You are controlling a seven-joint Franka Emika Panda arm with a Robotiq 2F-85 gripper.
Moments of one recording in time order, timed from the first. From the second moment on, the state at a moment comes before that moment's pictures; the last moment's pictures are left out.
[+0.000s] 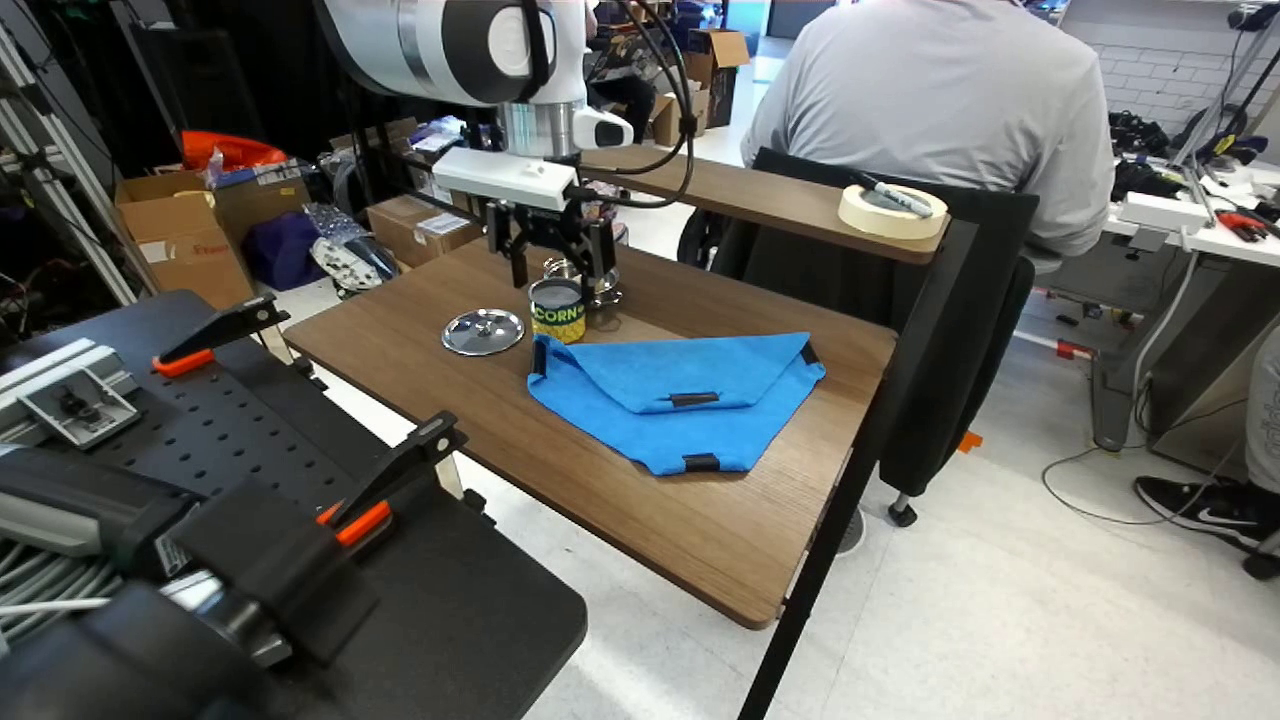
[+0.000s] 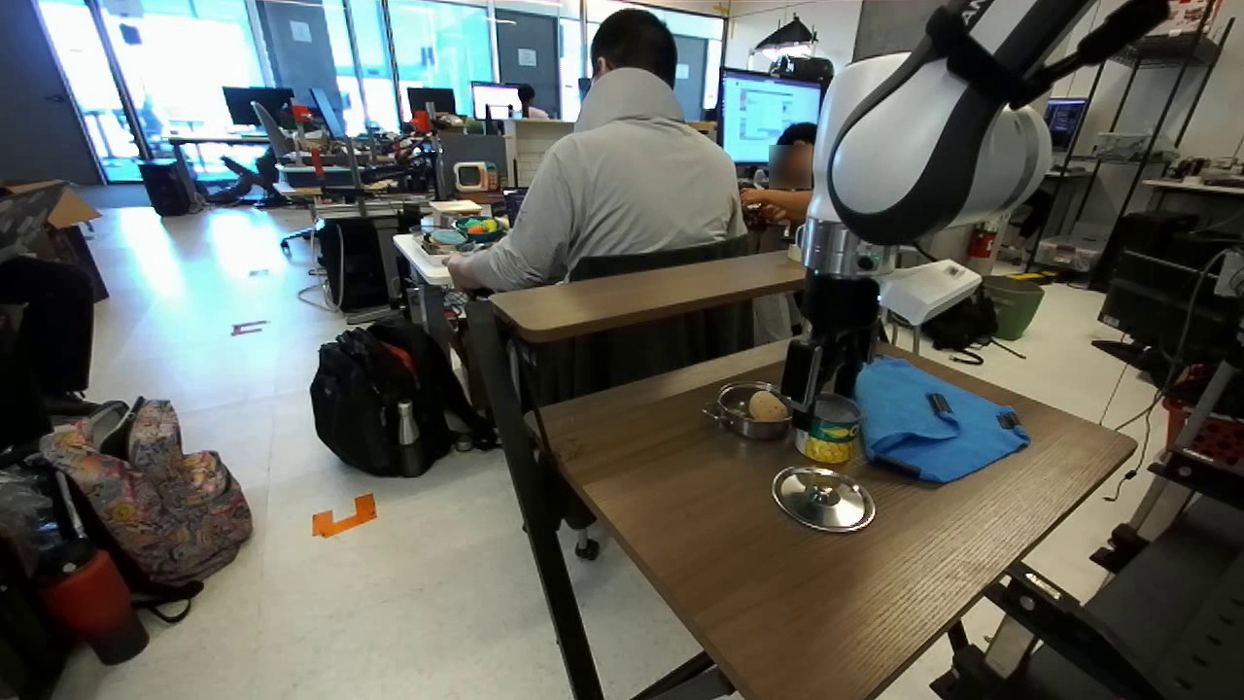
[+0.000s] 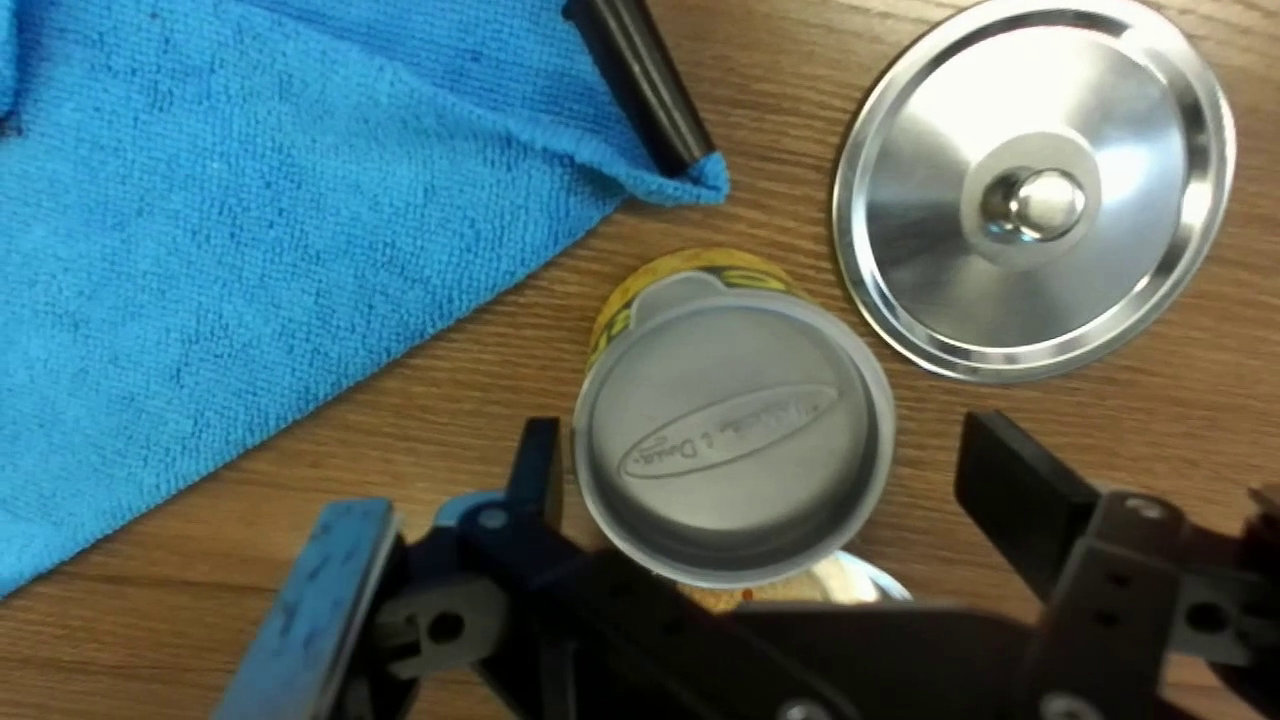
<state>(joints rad) 0.04 0.76 0.01 -1.90 -0.09 2.63 -0.15</state>
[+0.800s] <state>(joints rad) 0.04 0.78 -0.01 -1.89 -0.10 2.63 -0.15</state>
